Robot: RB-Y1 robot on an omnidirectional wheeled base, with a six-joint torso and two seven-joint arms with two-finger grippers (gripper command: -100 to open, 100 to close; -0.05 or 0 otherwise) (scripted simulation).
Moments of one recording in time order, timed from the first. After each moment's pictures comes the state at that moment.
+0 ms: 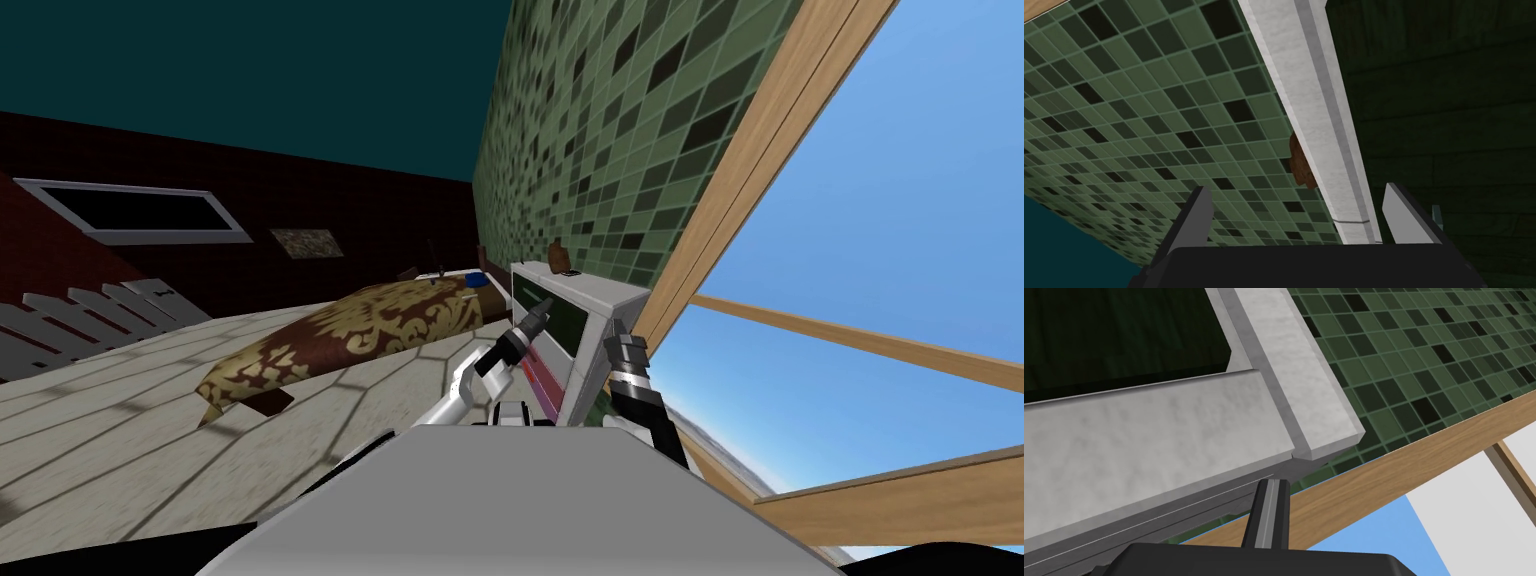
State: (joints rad) left arm -0.22 0.20 -0.72 -1.92 0.14 0.07 0.00; right arm 0.61 0.04 -0.06 -2.23 -0.05 -0.41 0.06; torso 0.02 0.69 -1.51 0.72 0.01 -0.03
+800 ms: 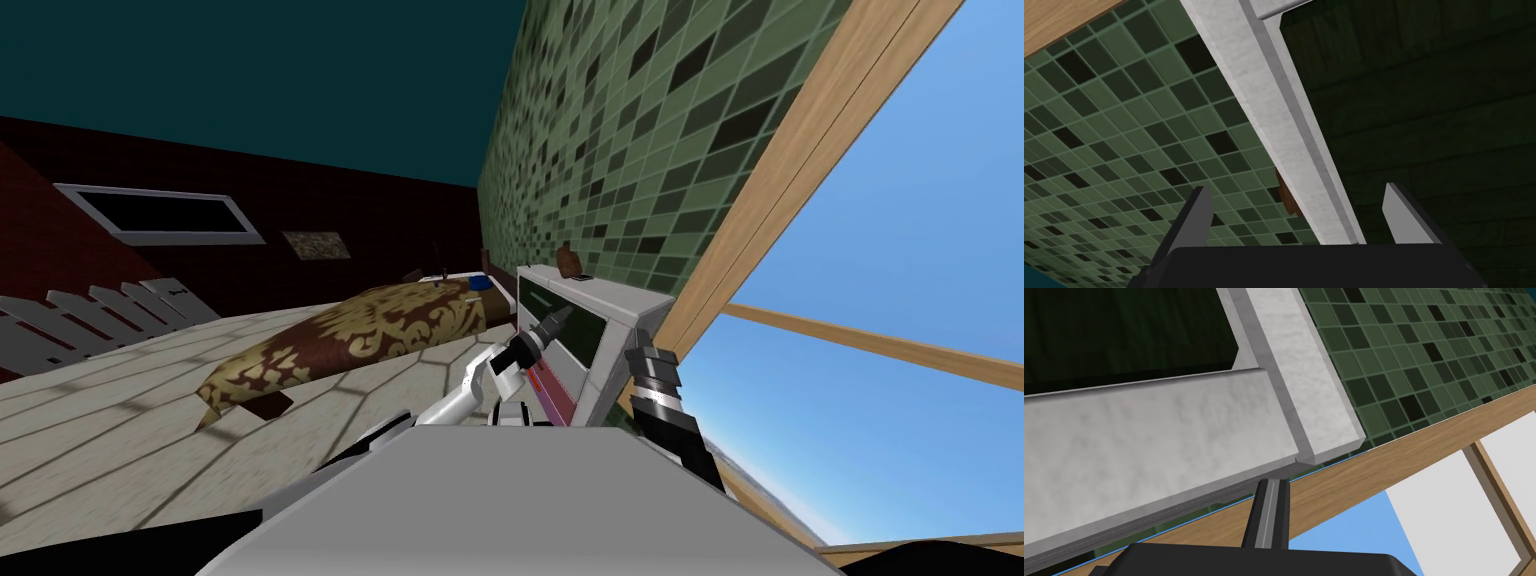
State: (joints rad) left arm -0.33 0.18 -0.82 -1.86 0.15 0.16 0.00; right arm 0.70 0.05 -0.15 -2.25 -0.08 -0.48 0.06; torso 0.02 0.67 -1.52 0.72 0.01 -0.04
